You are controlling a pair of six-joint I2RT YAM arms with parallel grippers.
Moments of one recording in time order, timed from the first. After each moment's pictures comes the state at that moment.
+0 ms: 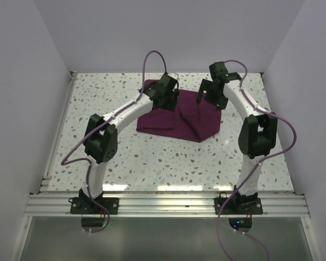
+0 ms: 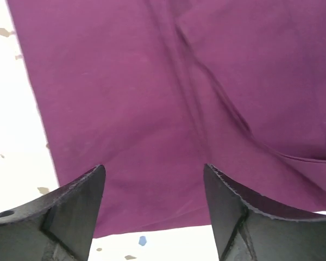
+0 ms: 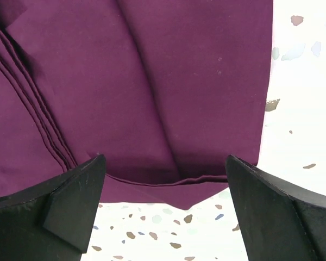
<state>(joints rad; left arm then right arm) -0.65 2.07 1.85 -0.63 -0.28 -0.25 0.21 1.99 1.81 -0.93 0.09 0.53</state>
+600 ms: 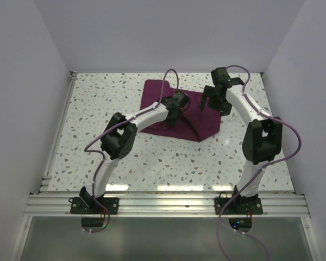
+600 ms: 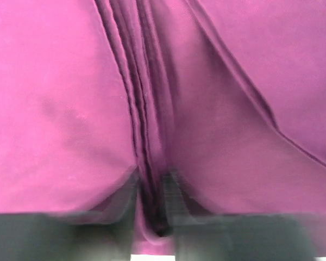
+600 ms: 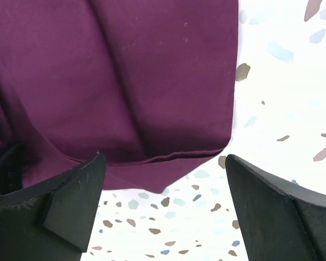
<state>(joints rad) -0.74 2.31 1.89 -0.68 -0.33 -0.26 0.21 1.89 1.66 -0.93 0.13 0.51</state>
